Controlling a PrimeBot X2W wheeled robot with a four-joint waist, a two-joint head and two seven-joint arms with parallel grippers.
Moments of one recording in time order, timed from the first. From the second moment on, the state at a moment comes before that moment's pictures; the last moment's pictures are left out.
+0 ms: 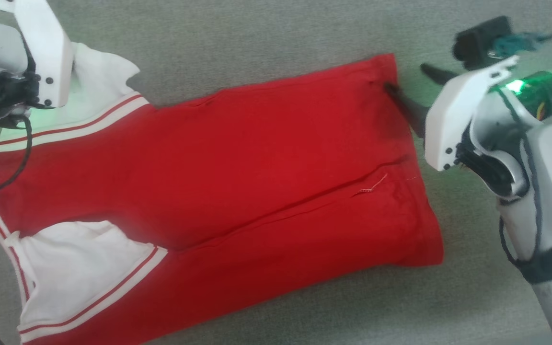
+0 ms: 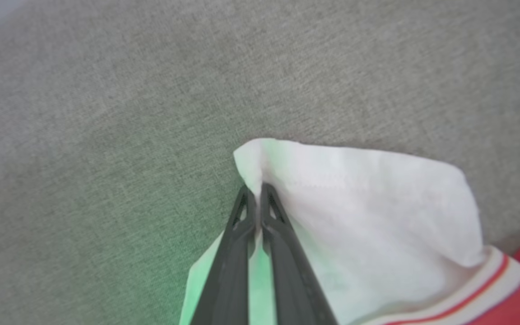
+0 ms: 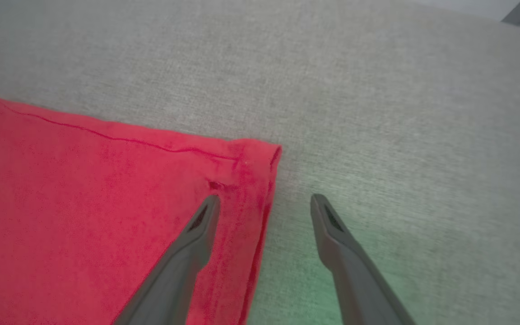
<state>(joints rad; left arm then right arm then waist) -1.29 0.66 -0.93 0.74 -1.00 -0.06 0.75 -0.73 -0.29 0.29 0.21 0.48 0.13 0.57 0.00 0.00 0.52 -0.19</state>
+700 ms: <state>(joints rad) -1.30 0.59 -0.94 0.81 -0.99 -0.09 0.67 -0.94 -0.32 0.46 0.49 0.53 0.13 0.69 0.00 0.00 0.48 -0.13</state>
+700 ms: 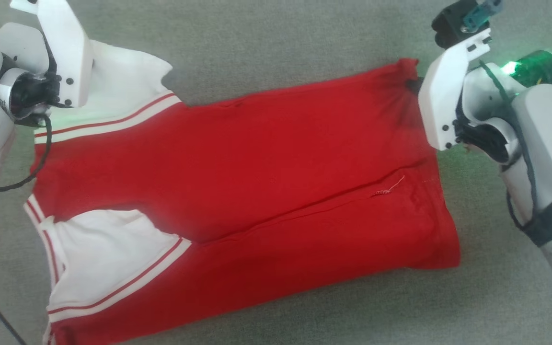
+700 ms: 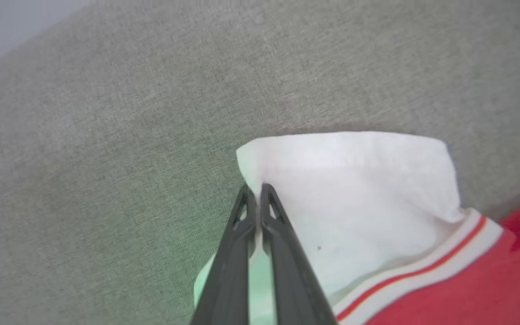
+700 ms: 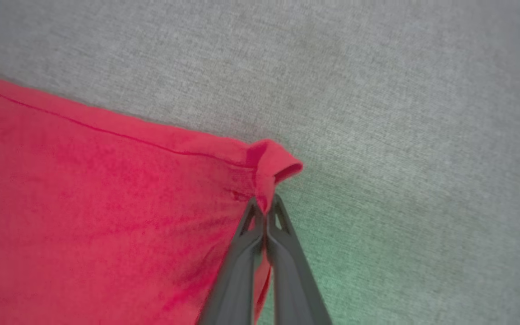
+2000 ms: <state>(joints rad) -0.75 0.90 -0.97 -0.05 -1.22 0.35 0.85 -0.40 -0.53 0.32 0.10 0.63 0.13 0.97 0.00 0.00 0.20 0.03</state>
